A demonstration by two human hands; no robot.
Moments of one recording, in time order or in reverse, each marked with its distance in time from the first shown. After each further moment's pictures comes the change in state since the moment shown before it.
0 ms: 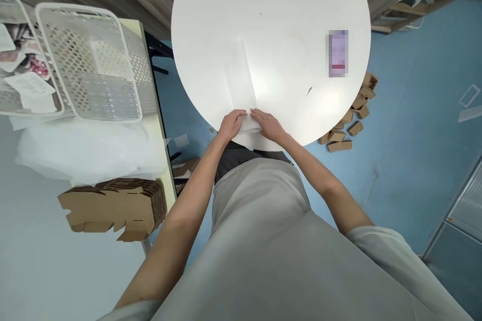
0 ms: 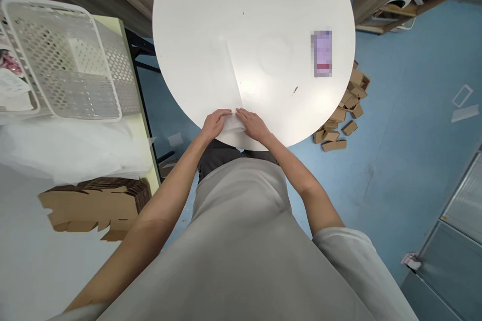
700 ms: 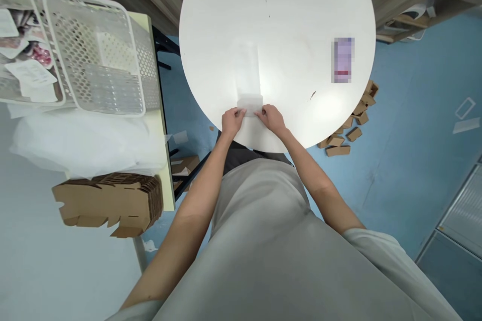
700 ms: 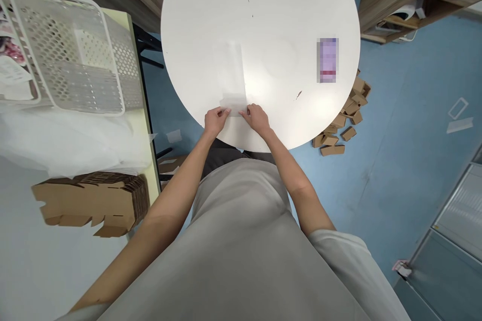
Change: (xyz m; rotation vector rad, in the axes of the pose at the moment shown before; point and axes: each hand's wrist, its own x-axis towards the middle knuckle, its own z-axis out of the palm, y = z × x) left_hand 0.013 0.004 0.009 0.038 0.253 -0.299; right_hand 0.034 -0.011 -0.022 -0.003 0.104 0.405
